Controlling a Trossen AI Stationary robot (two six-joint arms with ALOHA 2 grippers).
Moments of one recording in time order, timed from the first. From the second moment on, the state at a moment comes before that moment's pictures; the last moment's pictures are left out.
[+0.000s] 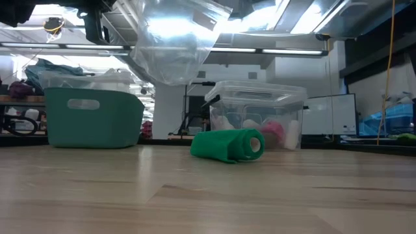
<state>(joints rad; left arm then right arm) -0.43 0.95 0.32 0.86 -0.55 -1.20 0.30 1.87 1.39 0.34 0.66 -0.64</state>
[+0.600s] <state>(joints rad) -0.43 0.95 0.32 0.86 -0.55 -1.20 0.29 1.87 1.39 0.34 0.66 -0.63</state>
